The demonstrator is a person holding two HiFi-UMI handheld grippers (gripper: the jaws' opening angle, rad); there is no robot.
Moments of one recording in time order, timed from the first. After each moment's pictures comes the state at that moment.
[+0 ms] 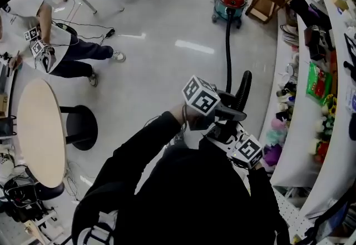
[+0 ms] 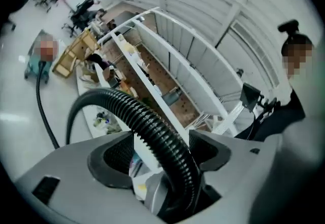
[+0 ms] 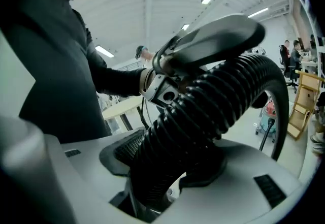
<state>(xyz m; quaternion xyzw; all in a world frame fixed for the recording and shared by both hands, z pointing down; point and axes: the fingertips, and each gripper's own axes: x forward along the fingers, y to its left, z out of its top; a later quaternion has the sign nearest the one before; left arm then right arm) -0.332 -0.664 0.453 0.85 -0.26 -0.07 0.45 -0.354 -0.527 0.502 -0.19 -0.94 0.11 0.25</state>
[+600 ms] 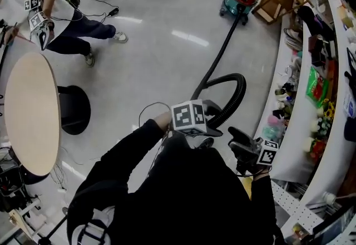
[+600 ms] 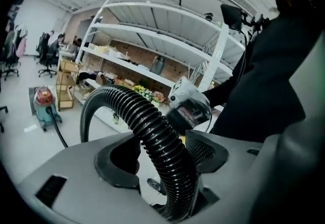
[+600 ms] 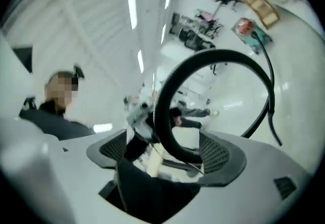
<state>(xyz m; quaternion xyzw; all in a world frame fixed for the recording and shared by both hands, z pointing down) -0.360 -0.457 0.491 0.91 -0.26 0.15 0.27 -0.336 -0.459 0.490 -0.13 -0.82 0.54 0.14</state>
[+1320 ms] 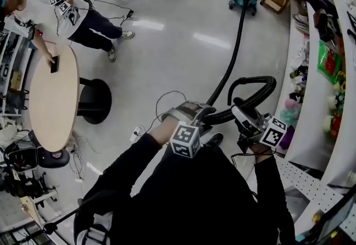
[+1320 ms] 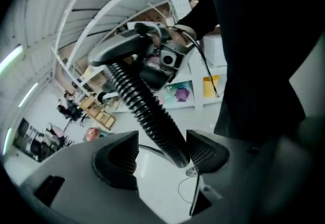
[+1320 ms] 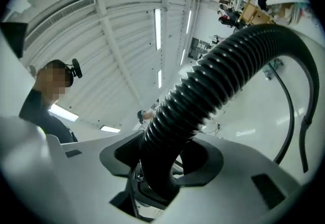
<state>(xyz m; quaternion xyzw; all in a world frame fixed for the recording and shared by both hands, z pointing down) -0.206 -0.353 0.532 0.79 -0.37 0.49 0.01 -0.230 -0.441 0.424 -0.14 -0.87 0.48 -0.01</state>
